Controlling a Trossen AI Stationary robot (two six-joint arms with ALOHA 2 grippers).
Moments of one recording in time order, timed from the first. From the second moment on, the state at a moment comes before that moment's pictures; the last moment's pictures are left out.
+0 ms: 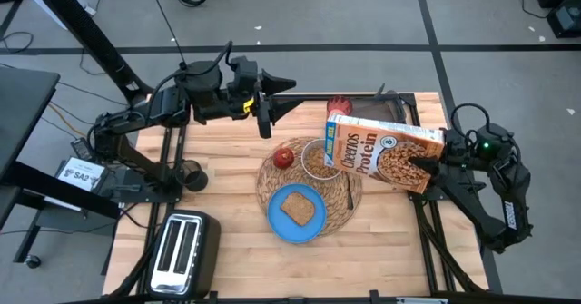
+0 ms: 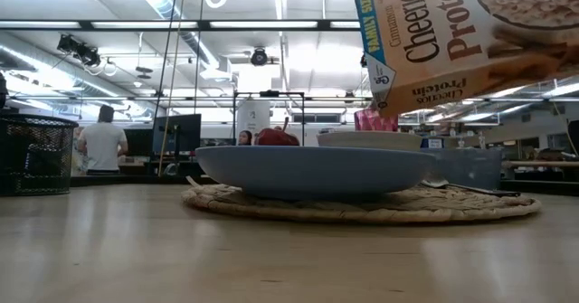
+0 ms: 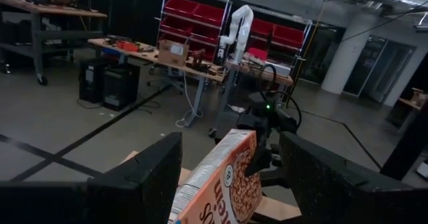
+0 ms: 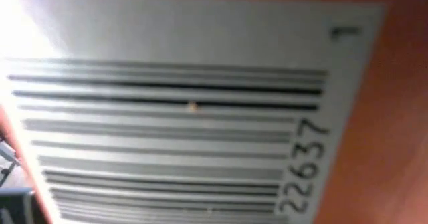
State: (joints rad) left arm 0.07 1.50 1.86 -0.32 -0.16 -0.26; right arm -1.00 0.00 0.80 -1.09 -0.73 0.14
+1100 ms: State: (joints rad) left arm 0.07 1.46 1.86 -0.49 -0.15 -0.22; right arm -1.00 0.00 0.90 -0.88 -0.74 0.34
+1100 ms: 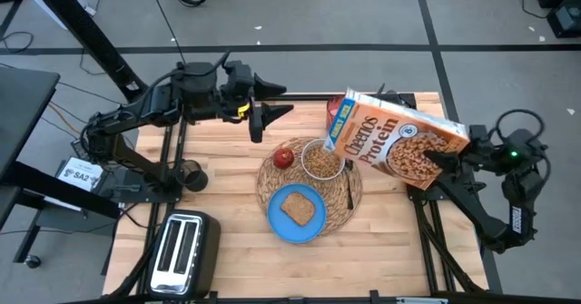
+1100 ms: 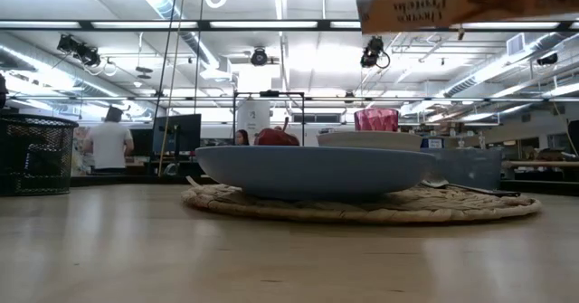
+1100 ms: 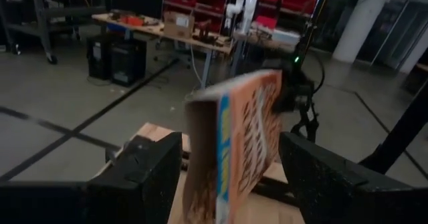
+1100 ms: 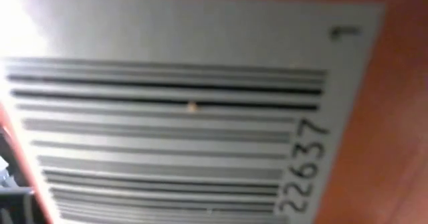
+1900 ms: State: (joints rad) left arm 0.02 1.66 1.86 -0.06 -0.16 -0.15; right arm -1.00 0.05 0.86 0.28 -0.51 0.70
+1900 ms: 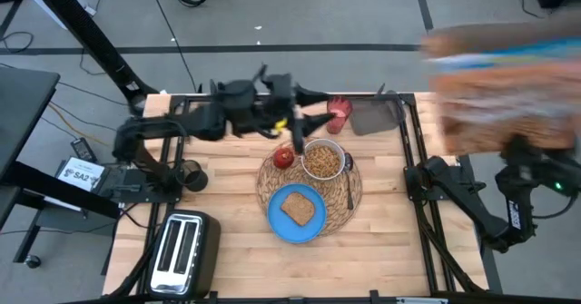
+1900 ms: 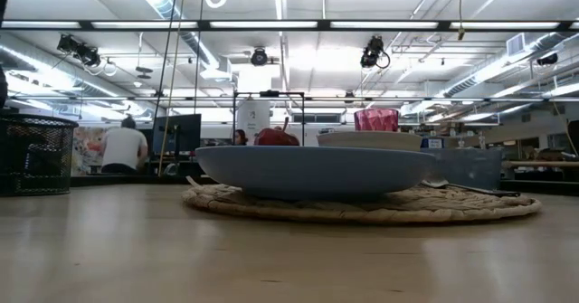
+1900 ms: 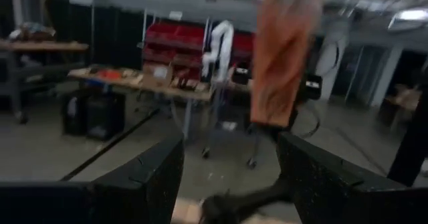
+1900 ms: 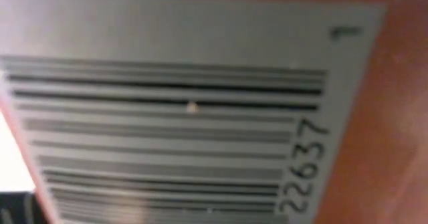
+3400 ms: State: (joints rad) left arm 0.08 2.03 1.86 0.67 -0.06 -0.29; right arm -0.97 0.49 0.58 0.91 -0.59 0.98
